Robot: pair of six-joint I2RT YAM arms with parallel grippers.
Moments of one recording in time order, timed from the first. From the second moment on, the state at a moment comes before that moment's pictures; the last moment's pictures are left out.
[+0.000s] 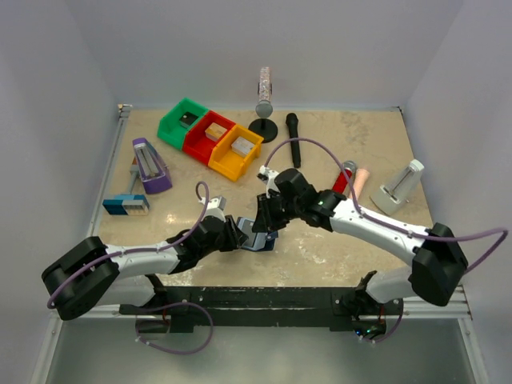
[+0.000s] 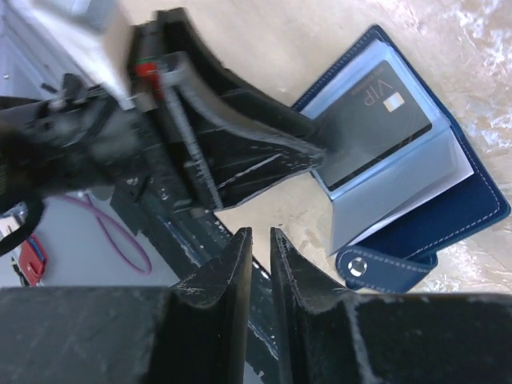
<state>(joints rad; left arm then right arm) -0.88 1.23 0.30 0.33 -0.16 -0.92 0.85 1.36 0.97 -0.37 -0.30 0.56</state>
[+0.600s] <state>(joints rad) -0.88 1.23 0.29 0.34 -0.16 -0.94 0.75 1.58 0.83 -0.26 -0.35 0.62</state>
